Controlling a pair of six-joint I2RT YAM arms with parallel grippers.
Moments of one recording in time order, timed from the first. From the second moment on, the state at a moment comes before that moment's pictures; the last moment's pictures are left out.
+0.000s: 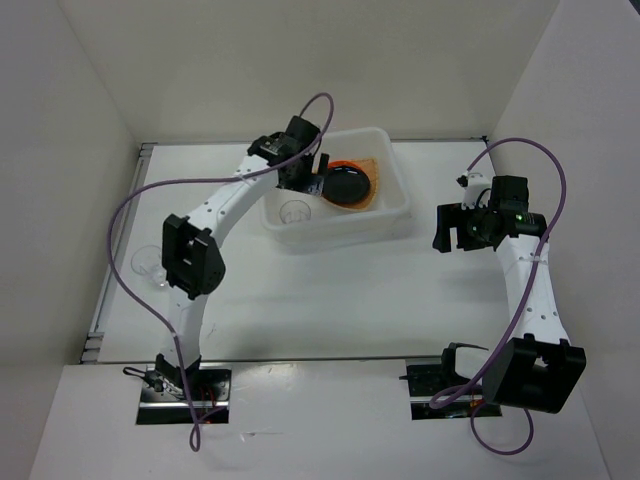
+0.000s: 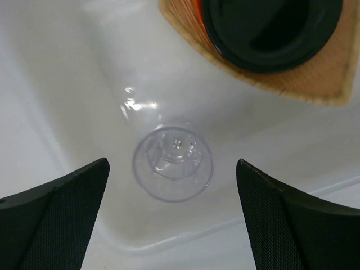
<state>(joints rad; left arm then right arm) -0.53 2.14 2.11 -0.95 -0.16 -0.26 -0.19 1.17 1.10 -0.89 -0.33 -0.24</state>
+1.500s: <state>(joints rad) 0.20 1.65 1.20 -0.79 -0.24 -0.42 -0.19 1.19 1.10 -0.88 -0.34 -0.24</state>
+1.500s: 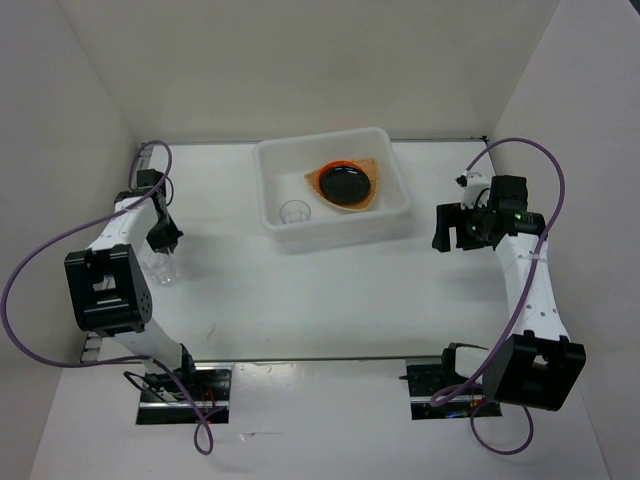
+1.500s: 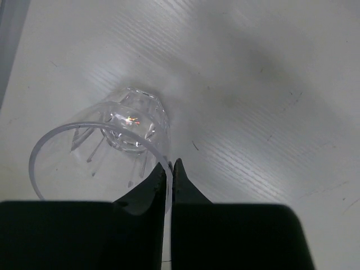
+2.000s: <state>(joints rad) 0.20 1.52 1.34 -0.56 0.21 -0.56 -0.19 1.19 1.09 -0.88 -0.34 -0.24</state>
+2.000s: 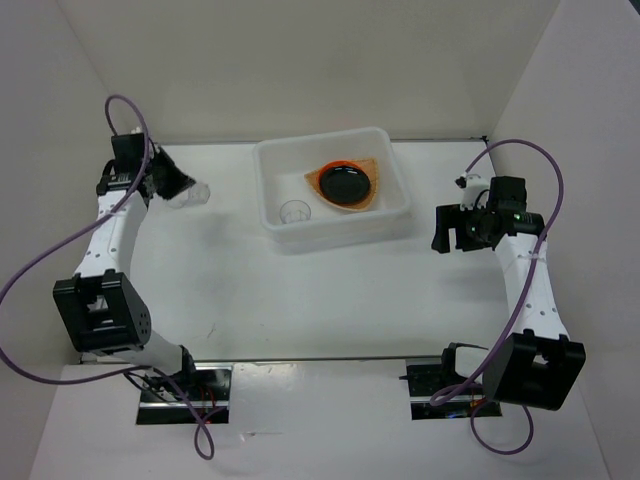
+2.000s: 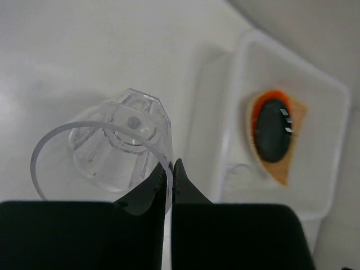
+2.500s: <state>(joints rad) -0.27 2.10 2.21 -0.64 0.17 -0.39 -0.20 1.20 1.09 -0.87 -0.33 -0.24</state>
